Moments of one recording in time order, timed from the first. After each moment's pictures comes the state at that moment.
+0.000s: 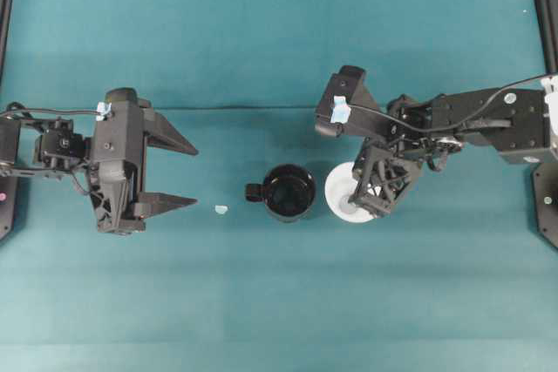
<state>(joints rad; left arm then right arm) 0.02 -0.37 0.94 0.02 0.02 0.01 -0.11 -0.04 0.65 0.04 0.65 0.30</state>
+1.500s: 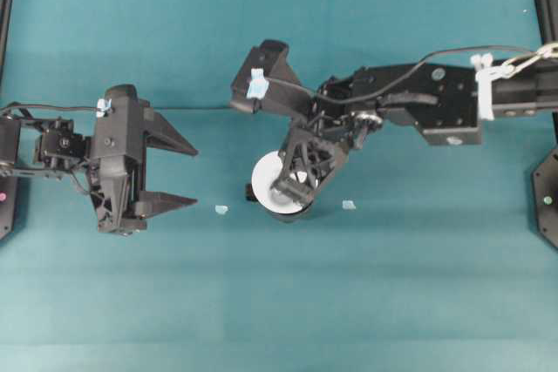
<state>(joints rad) 0.02 -0.37 0.94 0.02 0.03 -0.02 -0.10 0.15 0.26 0.08 0.77 0.31</state>
